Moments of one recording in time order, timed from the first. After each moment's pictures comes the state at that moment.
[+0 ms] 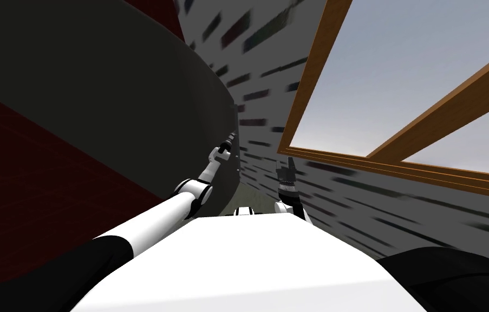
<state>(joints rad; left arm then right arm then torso) -0.90 0.24 -0.12 -1.19 -0.08 0.04 -0.16 0.48 0.04 0.07 -2.20 0.03 -0.58 -0.08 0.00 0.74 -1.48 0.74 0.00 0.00</state>
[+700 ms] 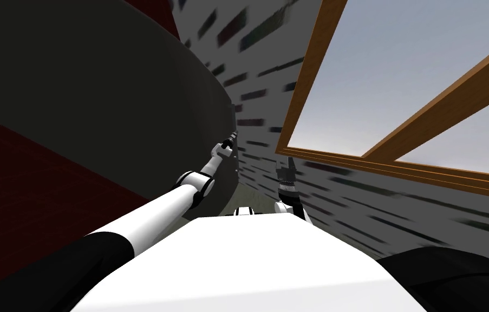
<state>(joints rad) -1.05 0.24 -0.15 -1.00 -0.09 0.13 -0.16 0.48 0.04 0.07 -2.20 0.03 -0.58 -0.08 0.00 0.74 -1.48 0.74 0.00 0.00</state>
